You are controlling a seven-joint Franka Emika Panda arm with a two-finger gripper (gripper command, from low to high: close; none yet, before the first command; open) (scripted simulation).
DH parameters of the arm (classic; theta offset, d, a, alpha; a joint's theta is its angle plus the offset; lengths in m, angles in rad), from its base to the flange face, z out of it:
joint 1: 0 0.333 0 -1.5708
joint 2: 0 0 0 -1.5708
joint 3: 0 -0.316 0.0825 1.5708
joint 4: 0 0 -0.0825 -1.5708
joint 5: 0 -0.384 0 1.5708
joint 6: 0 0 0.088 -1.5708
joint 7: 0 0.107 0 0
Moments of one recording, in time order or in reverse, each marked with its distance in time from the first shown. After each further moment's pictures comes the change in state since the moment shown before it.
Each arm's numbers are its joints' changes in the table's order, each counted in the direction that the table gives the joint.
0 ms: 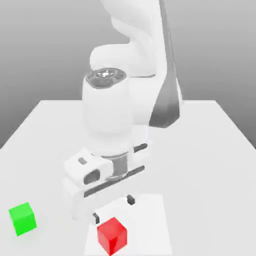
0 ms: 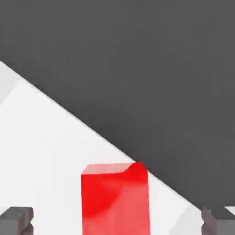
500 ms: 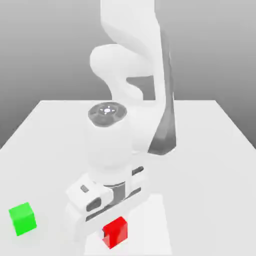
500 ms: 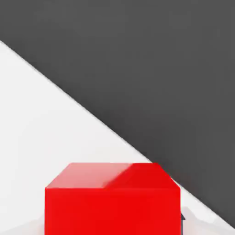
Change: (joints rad) arm -0.013 -0.034 0.001 0.008 0.031 0.032 0.012
